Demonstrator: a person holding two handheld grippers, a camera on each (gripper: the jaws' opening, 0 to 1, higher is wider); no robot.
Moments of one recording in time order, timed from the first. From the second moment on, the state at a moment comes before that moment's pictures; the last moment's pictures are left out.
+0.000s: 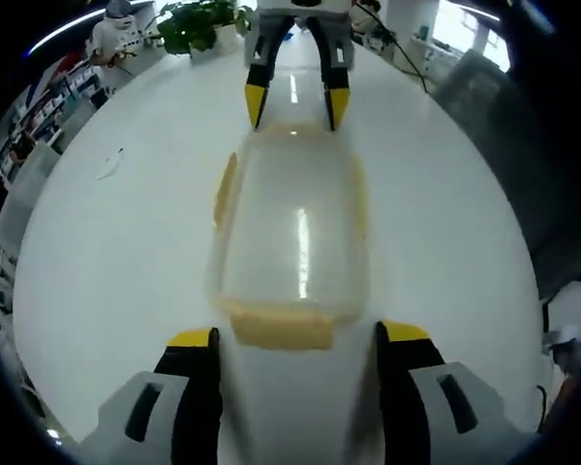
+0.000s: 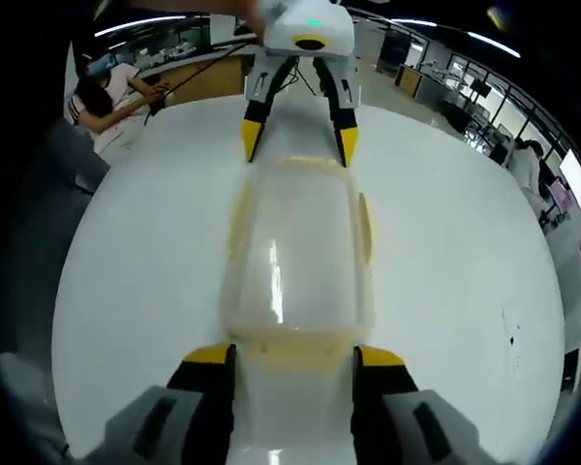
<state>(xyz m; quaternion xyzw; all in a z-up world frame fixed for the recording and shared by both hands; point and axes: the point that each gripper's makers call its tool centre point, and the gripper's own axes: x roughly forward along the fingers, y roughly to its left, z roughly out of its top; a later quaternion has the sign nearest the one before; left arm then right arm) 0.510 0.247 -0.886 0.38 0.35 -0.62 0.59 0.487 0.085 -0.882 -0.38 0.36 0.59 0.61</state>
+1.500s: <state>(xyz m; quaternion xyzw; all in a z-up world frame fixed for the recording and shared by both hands) 0.501 0.249 -0.883 0.40 0.40 -0.58 0.59 0.490 0.090 -0.889 -0.41 0.39 0.60 0.57</state>
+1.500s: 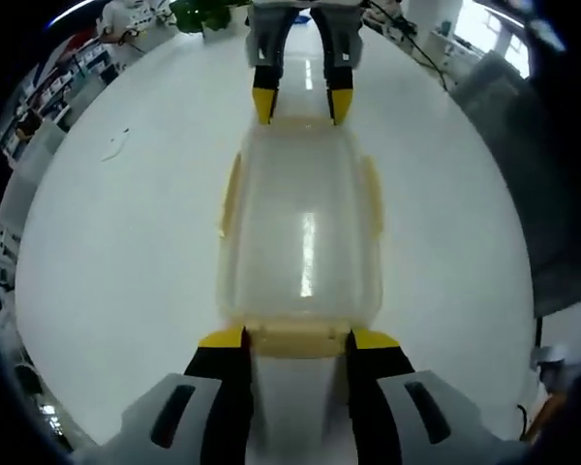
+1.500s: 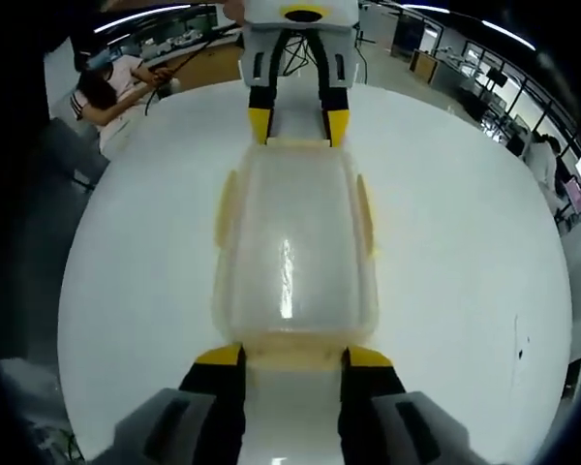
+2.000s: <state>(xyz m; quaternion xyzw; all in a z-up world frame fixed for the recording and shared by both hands) 0.501 0.239 -0.821 0.39 0.40 -0.57 0.60 0.490 0.078 -0.837 -0.41 0.38 0.60 0.58</state>
